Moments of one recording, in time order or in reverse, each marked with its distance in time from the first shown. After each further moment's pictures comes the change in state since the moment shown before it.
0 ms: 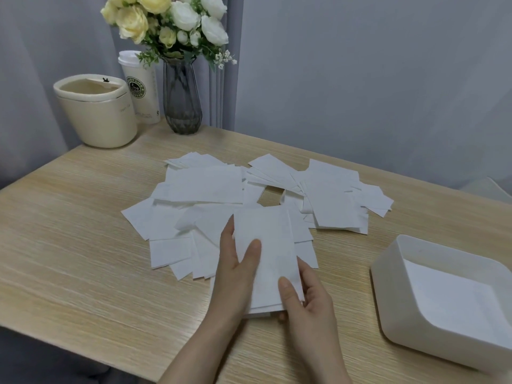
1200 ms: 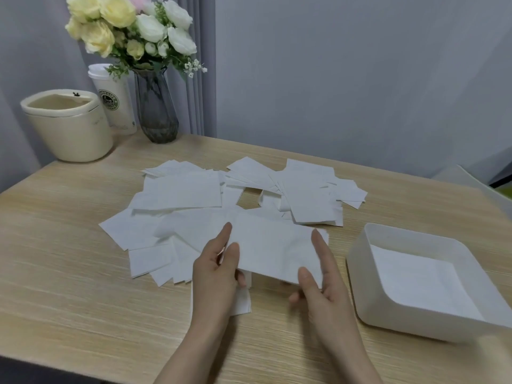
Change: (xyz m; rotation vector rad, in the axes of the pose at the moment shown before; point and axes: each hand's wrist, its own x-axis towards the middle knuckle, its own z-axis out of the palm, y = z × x) left_hand -0.014 0.015 0.011 0.051 0.096 -0.013; right_hand -0.002 -0.020 -0.045 -0.132 0.056 -0.066
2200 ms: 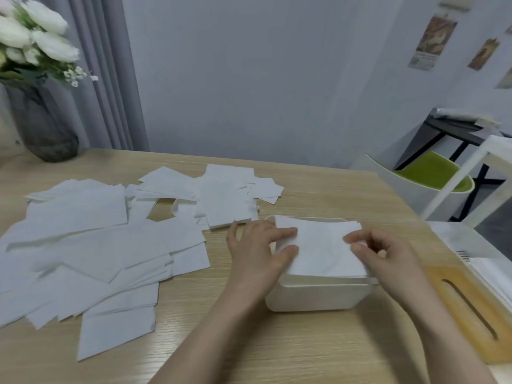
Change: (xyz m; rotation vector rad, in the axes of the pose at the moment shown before) left_hand -0.033 -0.006 0.163 0.638 -0.545 0.465; right_hand 0.011 -0.011 -0.223 -0.572 0.357 -0.040
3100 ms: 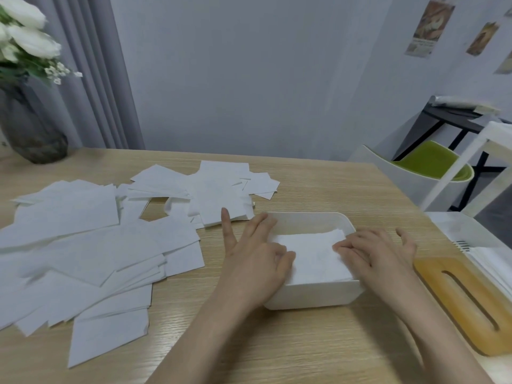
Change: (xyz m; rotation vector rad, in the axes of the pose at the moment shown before) left_hand 0.000 -0.010 0.009 0.652 -0.138 0.205; right_hand 0.001 0.021 0.010 -0.555 -0.064 -0.180
